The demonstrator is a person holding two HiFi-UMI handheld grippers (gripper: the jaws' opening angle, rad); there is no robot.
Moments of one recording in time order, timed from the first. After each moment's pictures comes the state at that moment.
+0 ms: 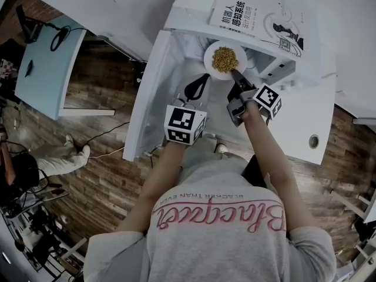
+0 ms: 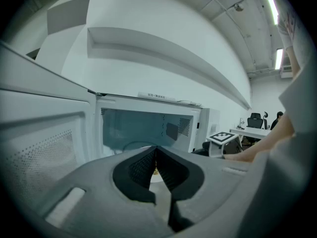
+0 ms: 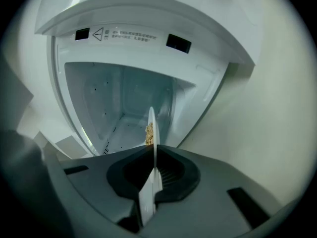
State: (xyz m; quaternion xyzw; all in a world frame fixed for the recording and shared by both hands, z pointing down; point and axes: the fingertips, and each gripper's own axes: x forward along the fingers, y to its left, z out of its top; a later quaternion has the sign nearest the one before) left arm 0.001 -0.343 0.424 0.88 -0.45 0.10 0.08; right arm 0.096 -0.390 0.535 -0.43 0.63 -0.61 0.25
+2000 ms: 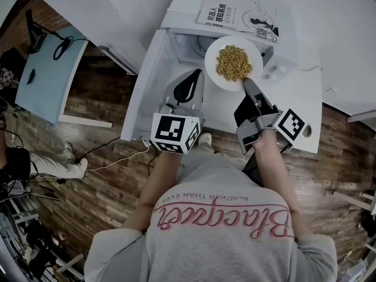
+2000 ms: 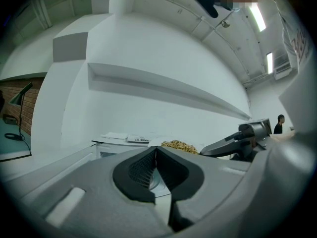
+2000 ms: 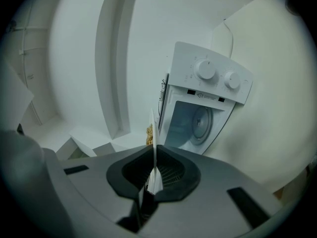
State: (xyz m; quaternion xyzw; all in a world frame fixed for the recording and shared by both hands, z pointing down) left arm 0.005 -0.268 0.311 0.88 -0.47 -0.01 0.01; right arm 0.132 -0.256 0.353 -0.40 0.66 -0.54 0.34
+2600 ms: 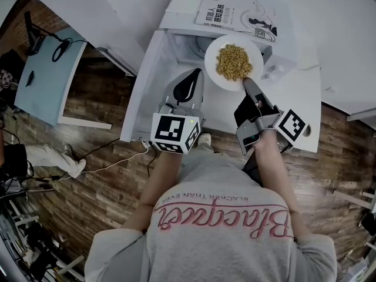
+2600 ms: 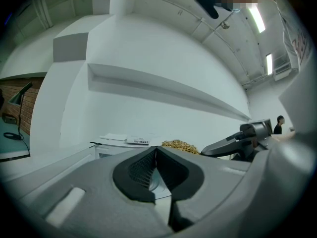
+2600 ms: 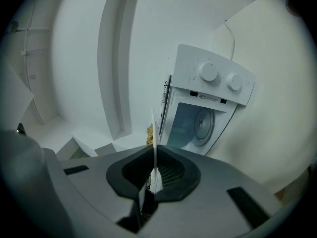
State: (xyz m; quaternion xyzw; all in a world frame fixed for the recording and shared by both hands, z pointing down) left arm 0.008 -0.269 0.308 0.89 -0.46 -0.01 0.01; right arm 0.135 -0.254 0.348 -0.40 0.66 -0.53 0.35
